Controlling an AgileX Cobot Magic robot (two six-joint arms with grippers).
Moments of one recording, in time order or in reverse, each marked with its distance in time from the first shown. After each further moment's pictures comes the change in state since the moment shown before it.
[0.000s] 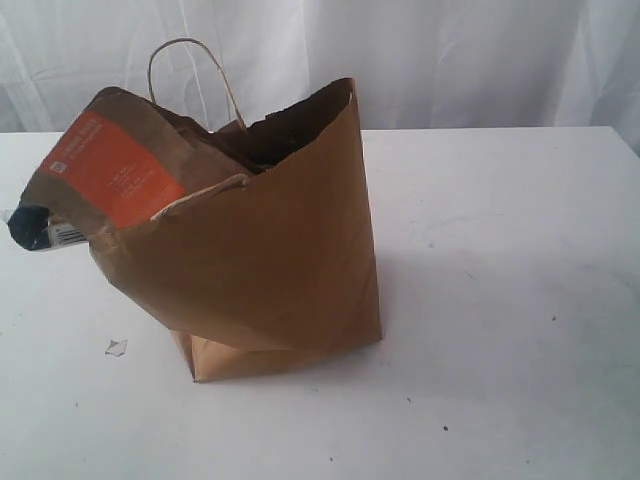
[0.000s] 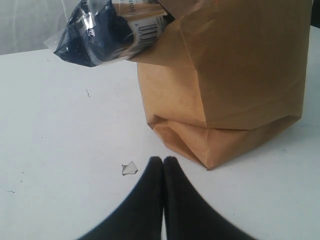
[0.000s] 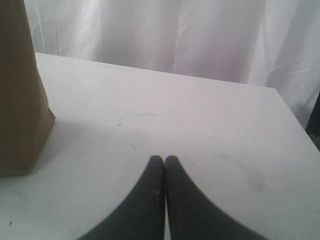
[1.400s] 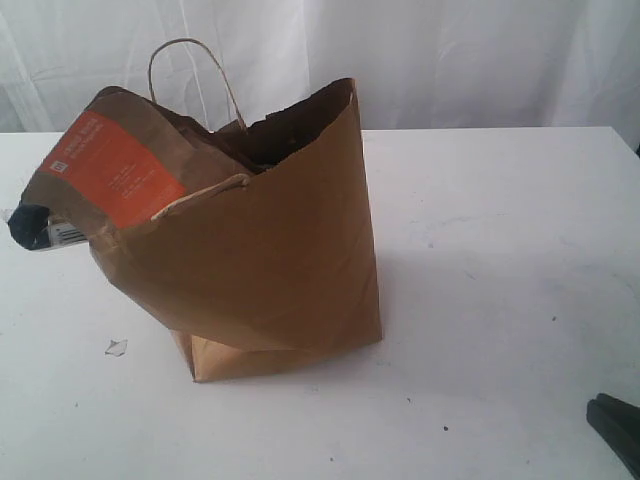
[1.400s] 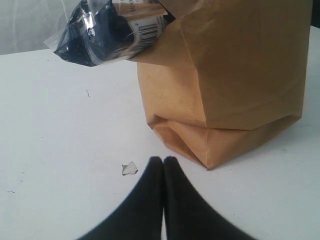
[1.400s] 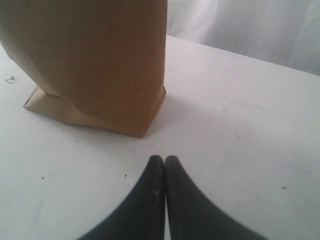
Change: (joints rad) left arm 0.000 0.000 0.000 0.000 0.000 0.000; right arm 0.368 0.000 0.000 0.030 0.086 -0.029
